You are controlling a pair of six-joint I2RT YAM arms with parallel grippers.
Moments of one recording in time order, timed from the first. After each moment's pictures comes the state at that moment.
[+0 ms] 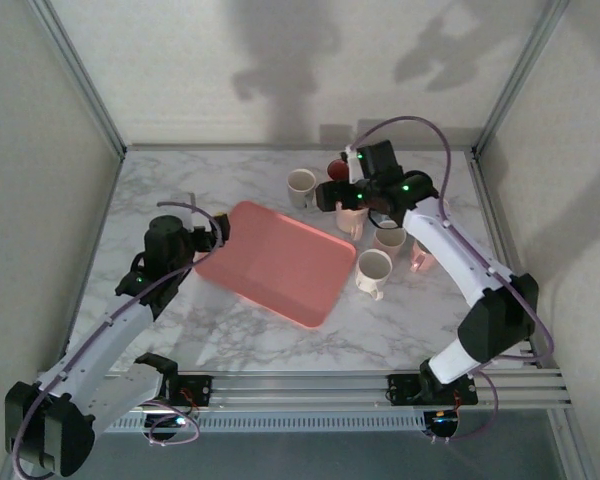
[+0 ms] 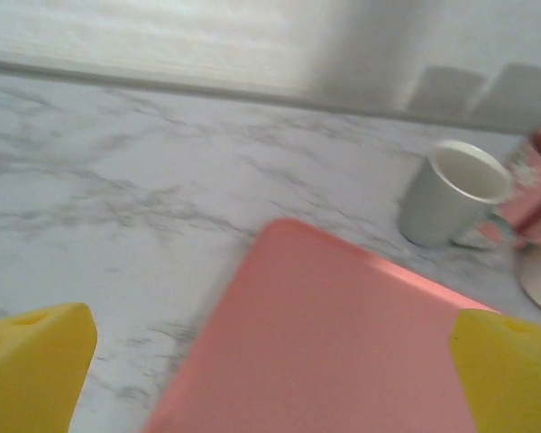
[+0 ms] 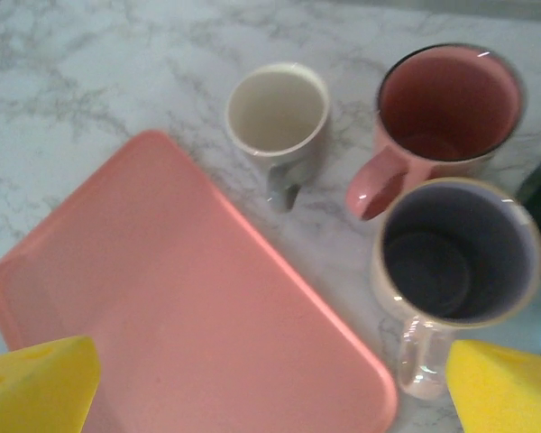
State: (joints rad) left arm -0.26 0.94 0.65 -0.06 -0.20 -0.25; right arm 0.50 1.54 1.47 -0.68 -0.08 0.20
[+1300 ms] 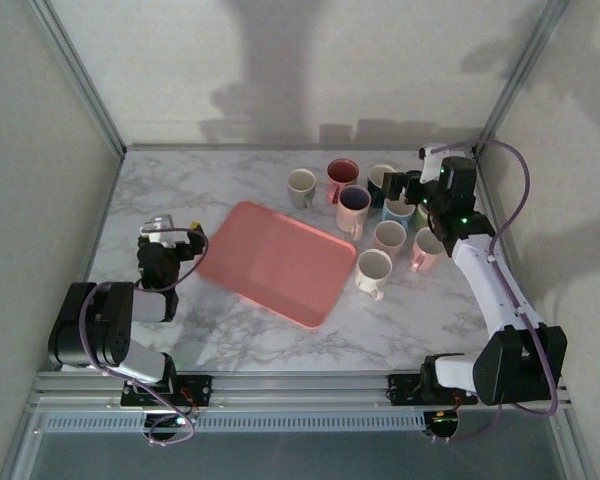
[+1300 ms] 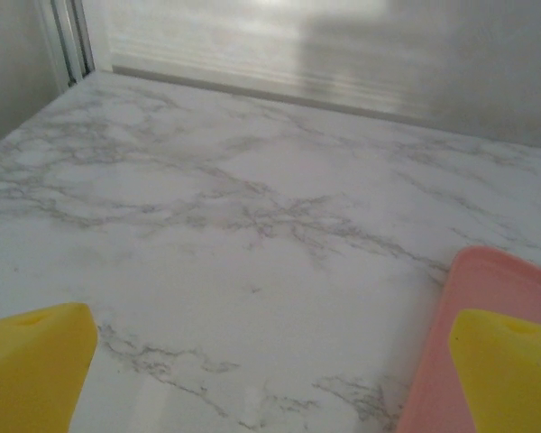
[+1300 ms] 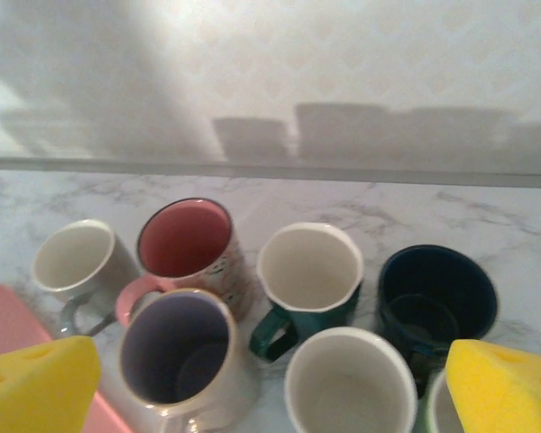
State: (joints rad) left arm 0.05 1.50 0.26 1.05 -0.05 -0.14; right arm 0.10 1.28 1.07 -0.20 -0.15 0.06
